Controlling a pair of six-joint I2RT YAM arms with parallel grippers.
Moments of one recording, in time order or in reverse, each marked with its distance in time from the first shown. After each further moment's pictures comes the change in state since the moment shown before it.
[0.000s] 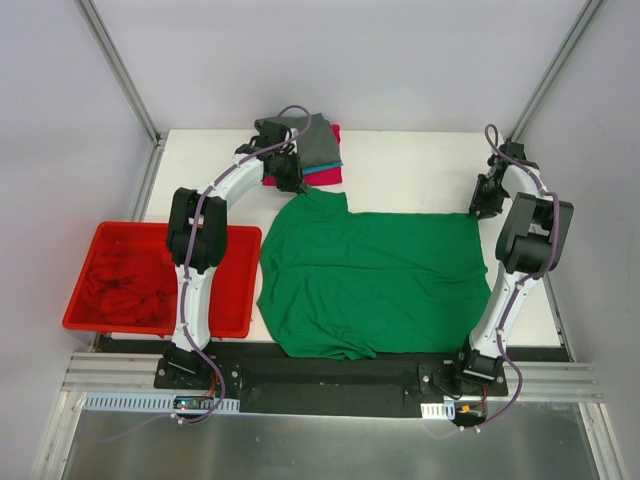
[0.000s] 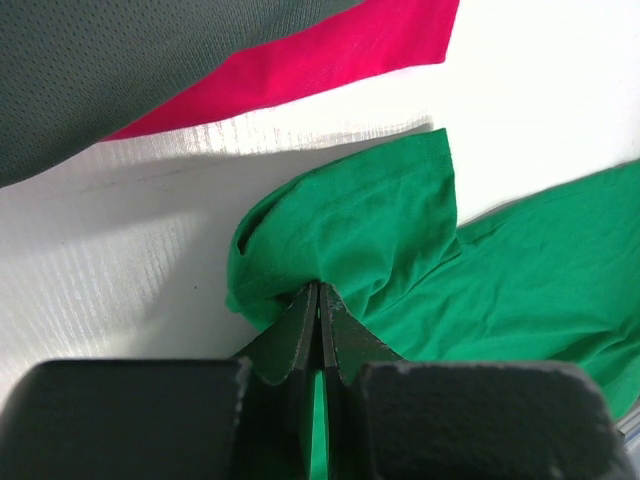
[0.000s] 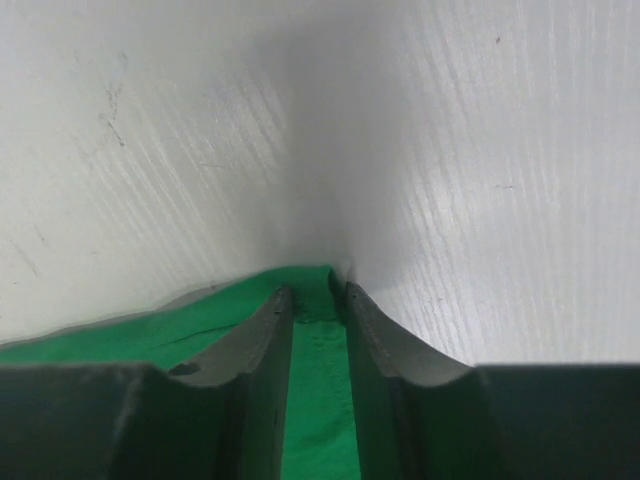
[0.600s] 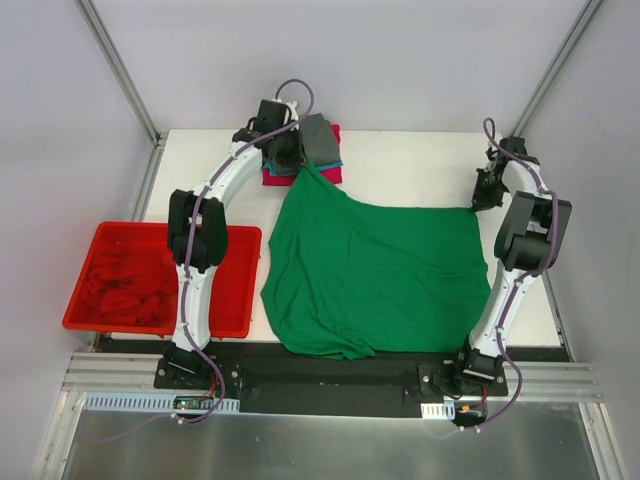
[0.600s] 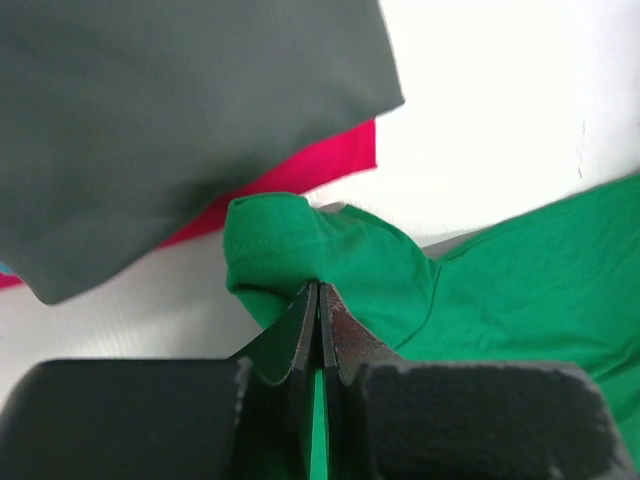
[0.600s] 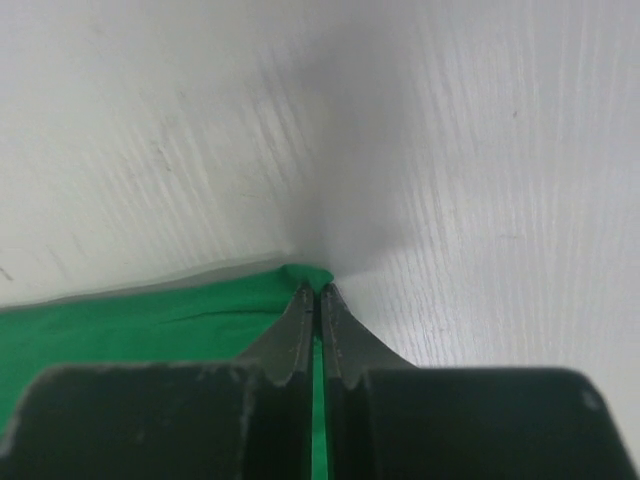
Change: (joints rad) left arm 0.000 0.006 0.146 -0.003 -0.040 0.077; right arm 0.001 0.039 0.072 -0.026 -0.023 -0.076
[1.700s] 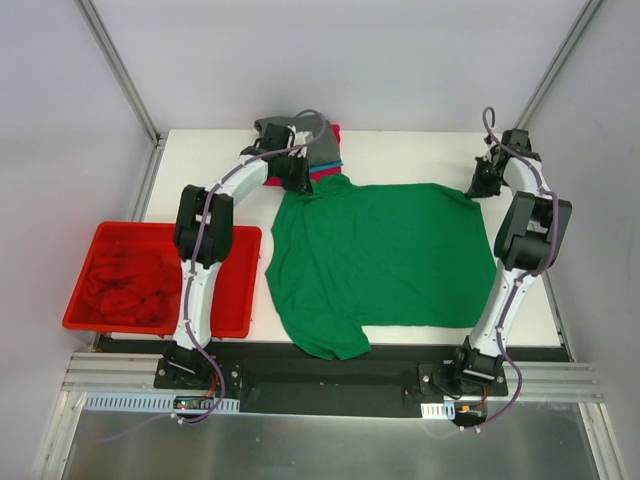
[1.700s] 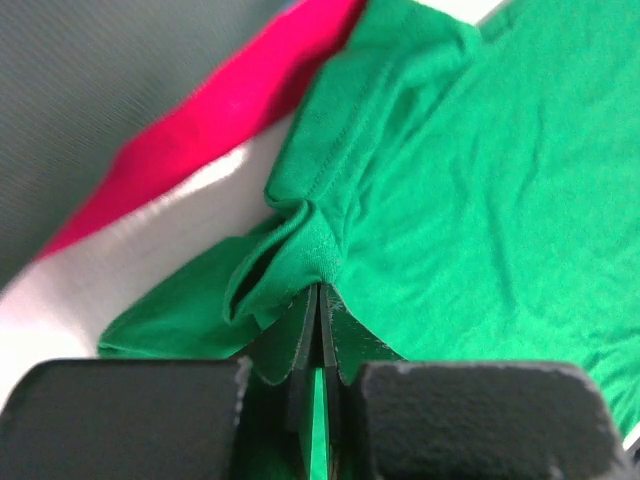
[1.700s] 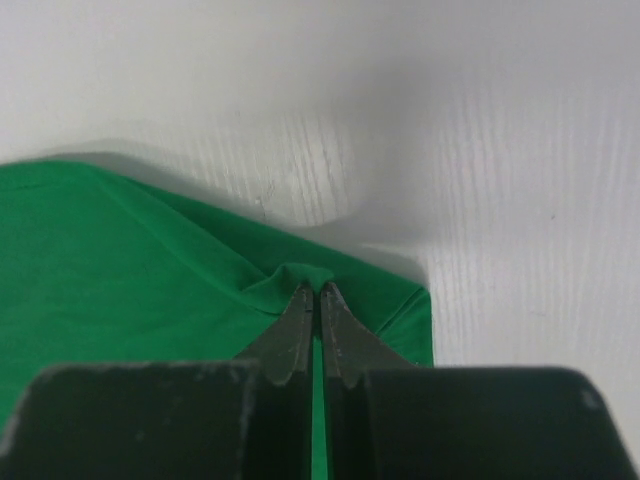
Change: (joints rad) left arm 0.005 0.095 -0.067 0.045 0.166 0.168; right arm -0.002 0.015 0.094 0.068 -0.146 -0.040
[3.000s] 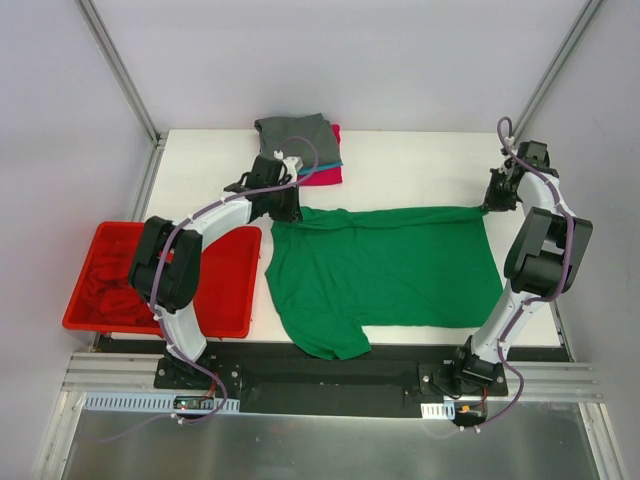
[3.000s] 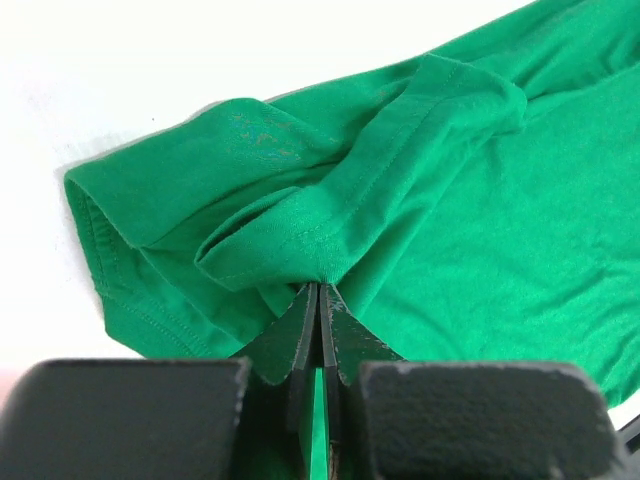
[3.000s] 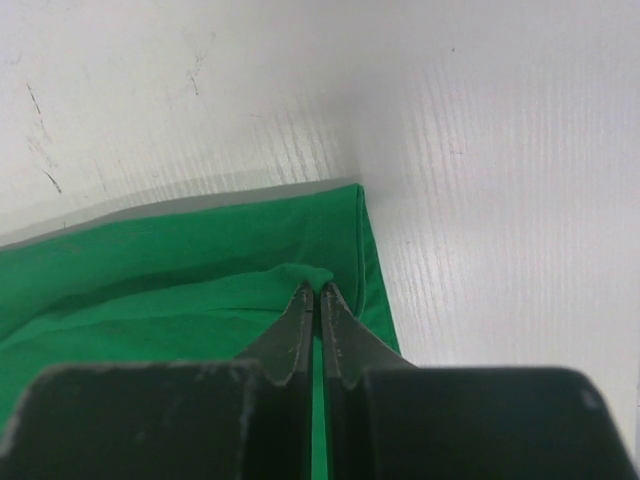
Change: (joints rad) left arm -0.084 -0.499 -0.661 0.221 -0.181 -0.061; right arm -0.056 -0.277 -0.329 0.061 0.058 -0.007
